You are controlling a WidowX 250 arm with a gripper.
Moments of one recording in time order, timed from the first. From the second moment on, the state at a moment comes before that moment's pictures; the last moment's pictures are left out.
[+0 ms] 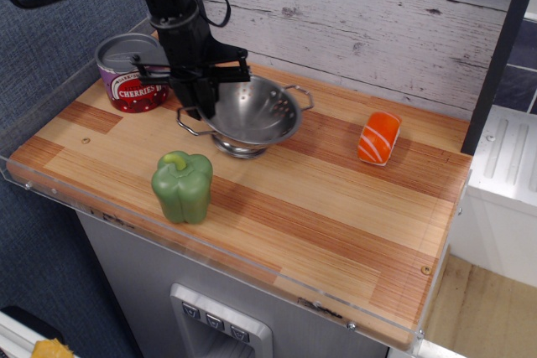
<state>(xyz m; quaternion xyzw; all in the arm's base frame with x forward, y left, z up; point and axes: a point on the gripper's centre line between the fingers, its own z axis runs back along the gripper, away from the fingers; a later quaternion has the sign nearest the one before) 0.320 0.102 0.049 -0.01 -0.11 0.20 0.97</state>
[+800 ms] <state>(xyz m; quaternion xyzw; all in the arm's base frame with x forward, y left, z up) 0.273 0.158 0.055 -0.02 -0.10 0.28 0.96</state>
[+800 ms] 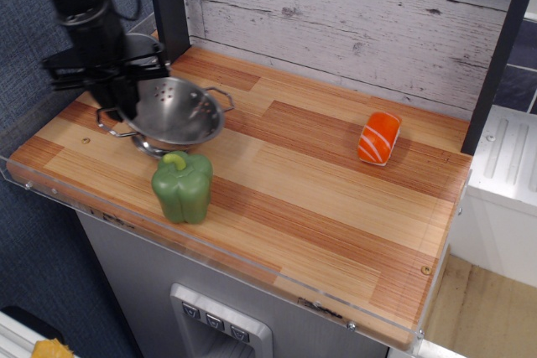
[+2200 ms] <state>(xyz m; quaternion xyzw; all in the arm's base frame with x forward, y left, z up) 0.226 0.203 0.035 0.00 -0.05 0.28 0.96</state>
